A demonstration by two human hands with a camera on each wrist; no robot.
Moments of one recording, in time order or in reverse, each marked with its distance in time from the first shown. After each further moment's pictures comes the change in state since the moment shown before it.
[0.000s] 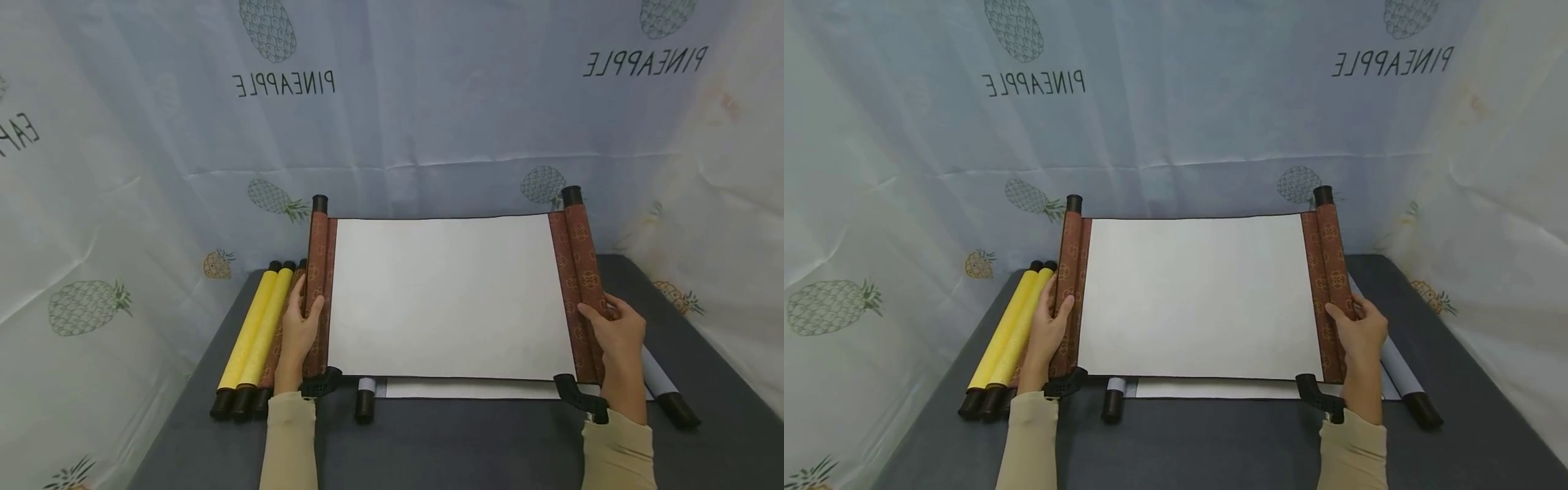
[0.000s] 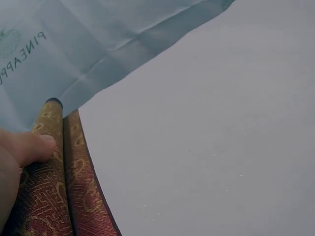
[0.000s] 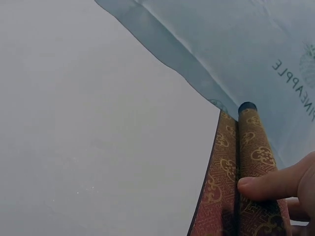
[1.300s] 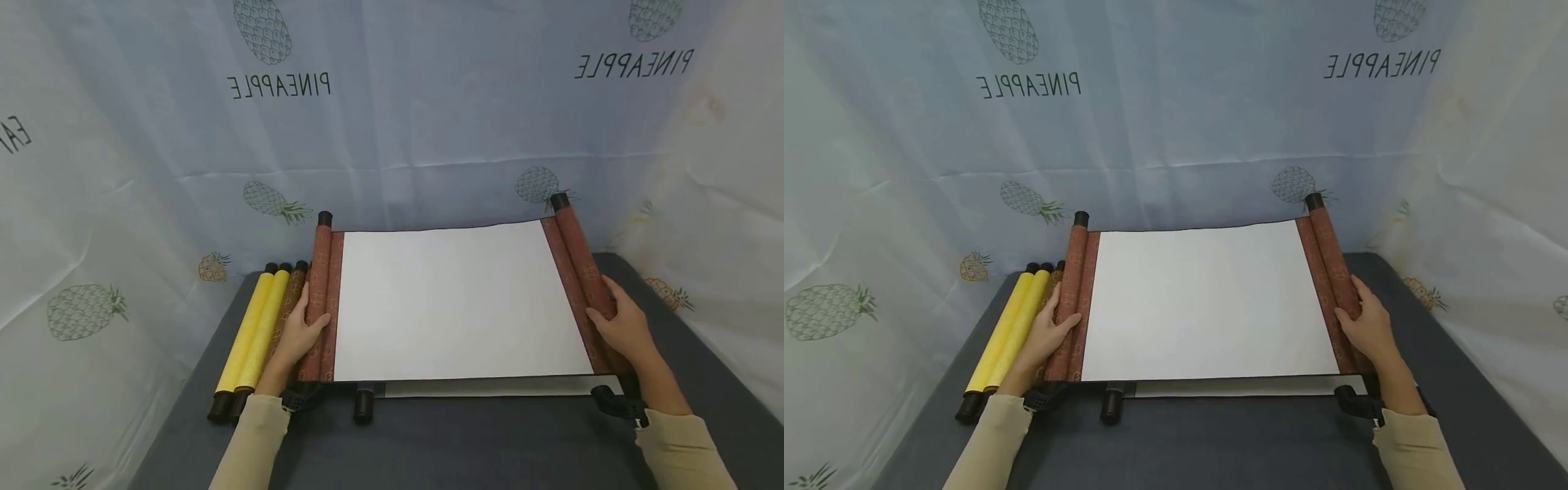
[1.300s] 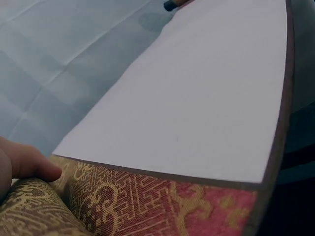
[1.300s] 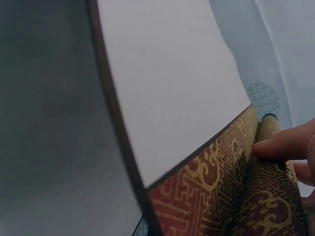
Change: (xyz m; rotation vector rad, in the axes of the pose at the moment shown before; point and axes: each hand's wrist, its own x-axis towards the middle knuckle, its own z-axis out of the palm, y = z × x) left_hand -0.002 0.000 -0.009 -0.016 -0.267 0.073; right_hand 0.023 0.020 -0.033 -0.404 -0.153 -0.690
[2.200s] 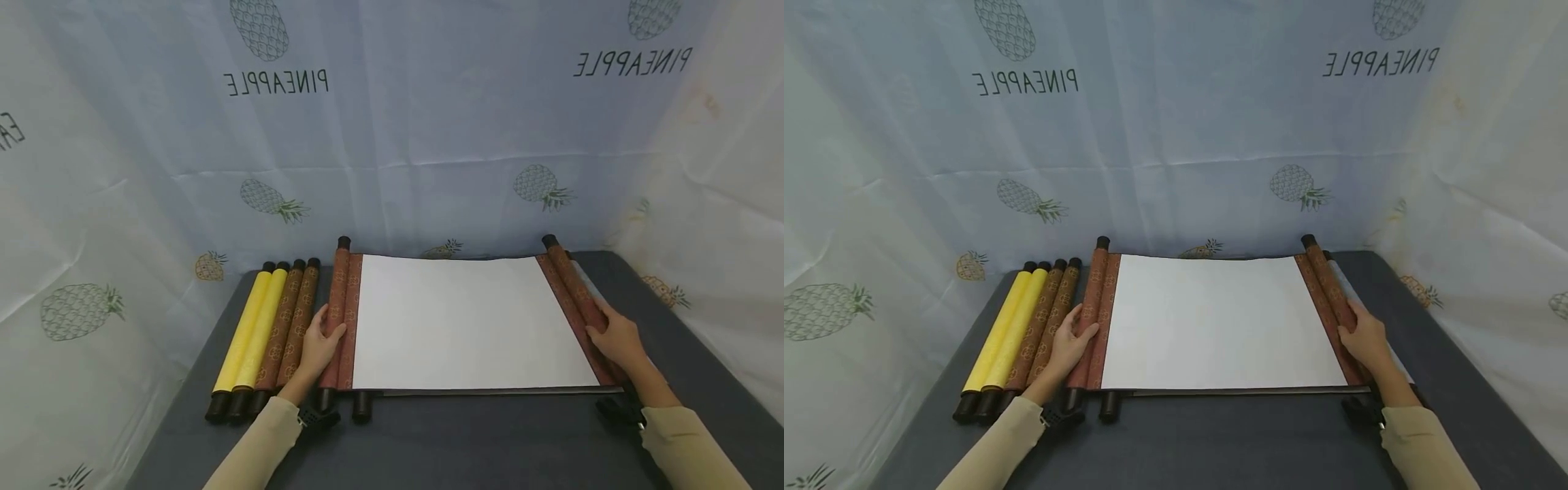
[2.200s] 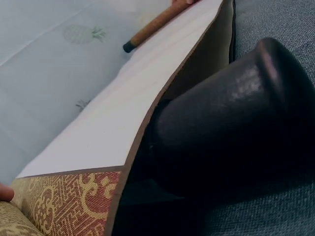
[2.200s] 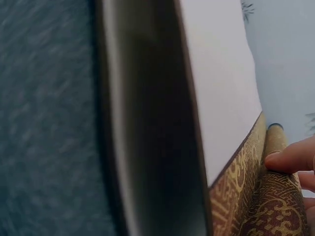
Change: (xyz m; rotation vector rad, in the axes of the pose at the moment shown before) left_hand -0.007 -0.027 0.052 -0.049 0.156 -0.087; right_hand -0.002 0.049 0.026 -0.168 -0.051 0.023
